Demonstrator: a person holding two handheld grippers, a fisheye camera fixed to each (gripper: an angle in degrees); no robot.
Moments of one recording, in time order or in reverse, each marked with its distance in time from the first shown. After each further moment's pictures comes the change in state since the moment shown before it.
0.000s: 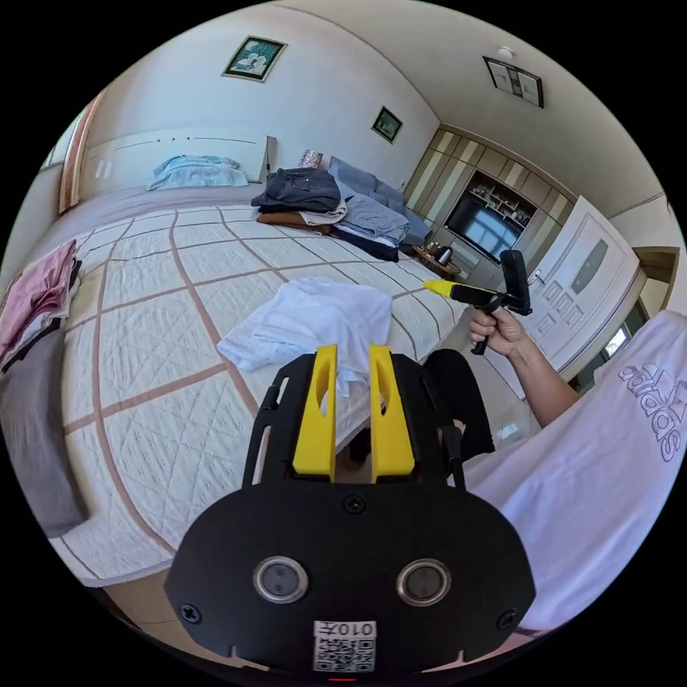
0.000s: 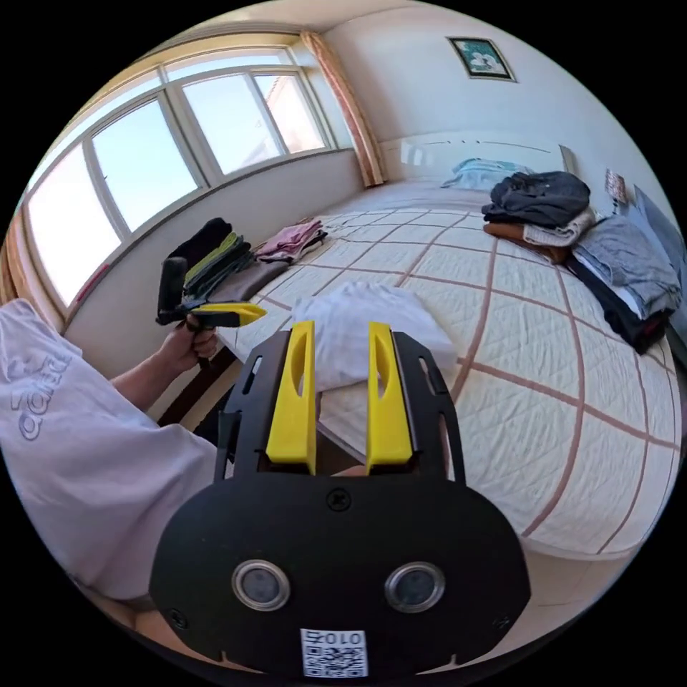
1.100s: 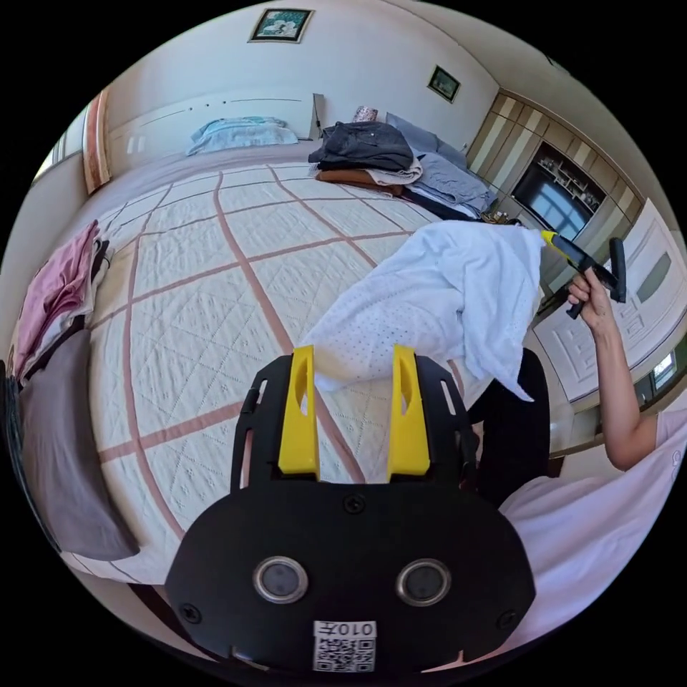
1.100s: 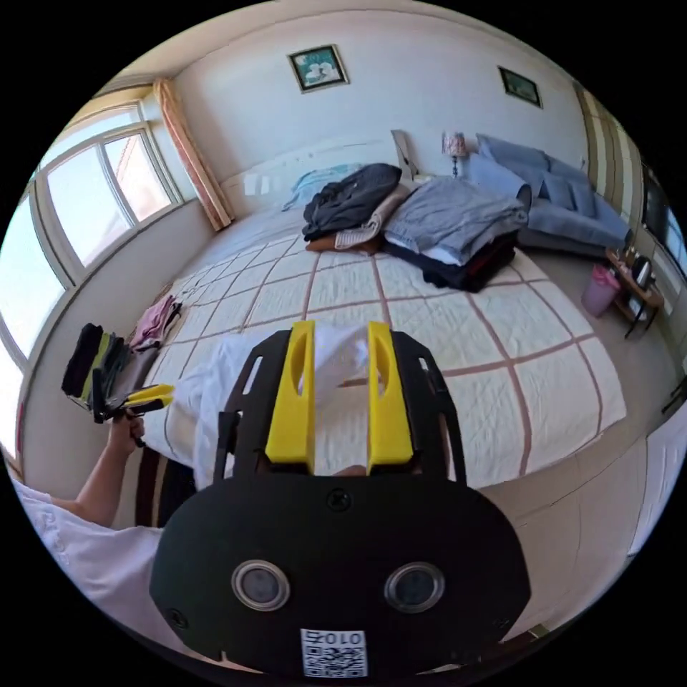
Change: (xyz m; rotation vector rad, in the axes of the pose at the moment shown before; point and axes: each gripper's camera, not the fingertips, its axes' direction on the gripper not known) left arm -0.022 -0.073 0.057 -0.205 -0.238 -0.087; right arm 0.111 0.039 -0.100 0.040 0.336 0.503
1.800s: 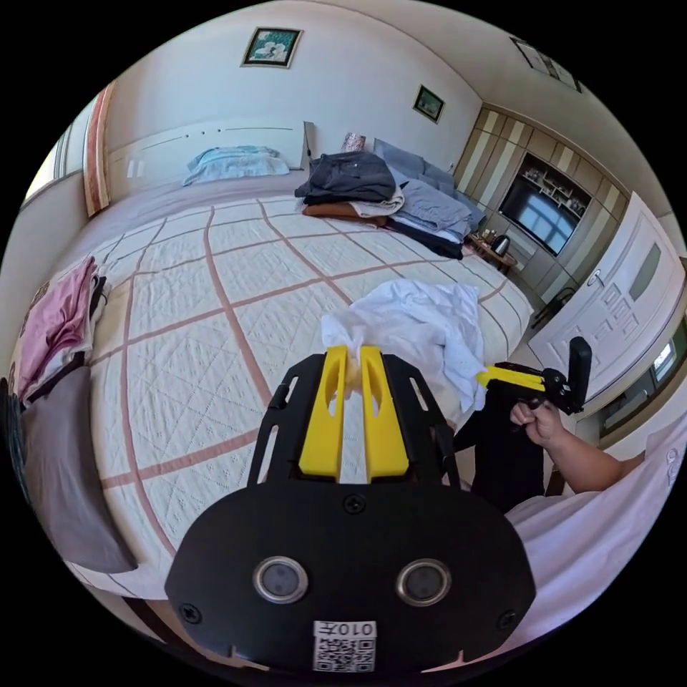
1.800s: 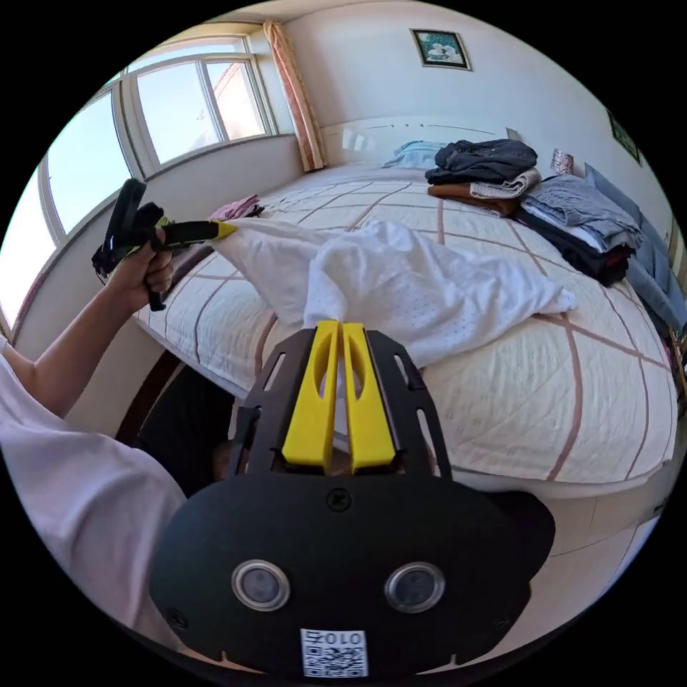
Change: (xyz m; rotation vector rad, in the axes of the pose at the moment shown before) left arm 0.018 -0.018 -0.057 0.170 0.032 0.054; right arm -0.132 0.155 0.058 0.000 -0.101 -0.338
